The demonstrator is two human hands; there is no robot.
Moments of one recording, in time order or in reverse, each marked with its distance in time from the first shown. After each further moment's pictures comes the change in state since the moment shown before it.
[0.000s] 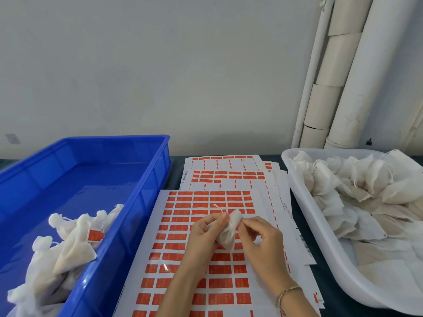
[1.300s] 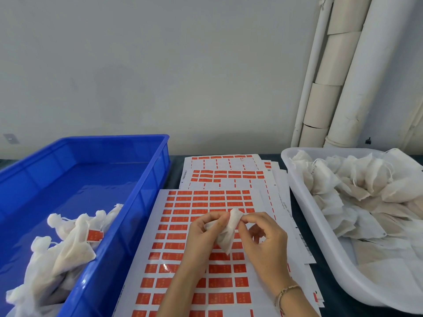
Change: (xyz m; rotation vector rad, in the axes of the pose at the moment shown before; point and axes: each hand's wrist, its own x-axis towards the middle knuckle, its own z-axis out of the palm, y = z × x) left_hand 0.001 -0.002 0.003 0.024 0.100 0.053; right_hand -0.001 -0.003 -0.002 -0.011 0.110 -0.029
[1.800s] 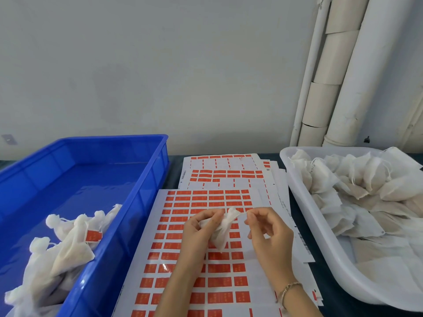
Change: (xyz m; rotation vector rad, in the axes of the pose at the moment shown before) left_hand 0.004 -0.002 -0.006 0.037 0.120 0.006; right_hand 0.004 -0.001 -0.007 0.131 0.051 0.120
